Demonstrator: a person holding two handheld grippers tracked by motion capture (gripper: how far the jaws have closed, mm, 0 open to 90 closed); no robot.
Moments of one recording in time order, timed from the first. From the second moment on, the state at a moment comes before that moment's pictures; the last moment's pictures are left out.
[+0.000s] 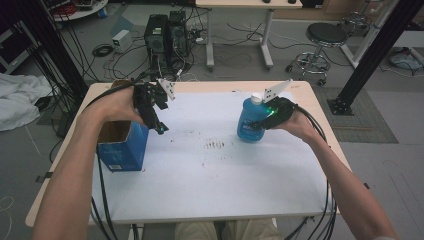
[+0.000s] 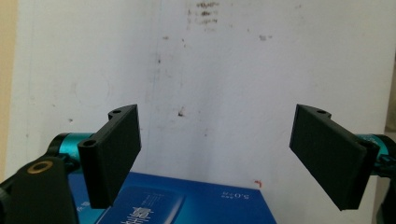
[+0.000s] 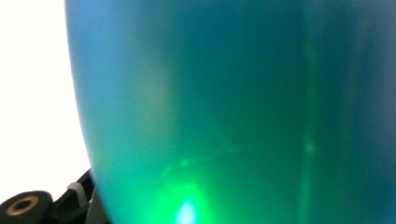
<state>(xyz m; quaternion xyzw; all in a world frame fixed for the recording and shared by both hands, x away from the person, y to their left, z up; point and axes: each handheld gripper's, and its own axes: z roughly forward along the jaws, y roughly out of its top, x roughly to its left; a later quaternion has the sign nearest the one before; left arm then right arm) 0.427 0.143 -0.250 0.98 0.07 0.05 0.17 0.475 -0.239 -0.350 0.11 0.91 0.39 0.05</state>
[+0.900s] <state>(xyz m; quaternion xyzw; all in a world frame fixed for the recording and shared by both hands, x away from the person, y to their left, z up) 0.414 0.042 -0.239 0.98 0.03 0.03 0.18 0.437 -0.138 -0.334 -0.01 0.93 0.37 -0.01</state>
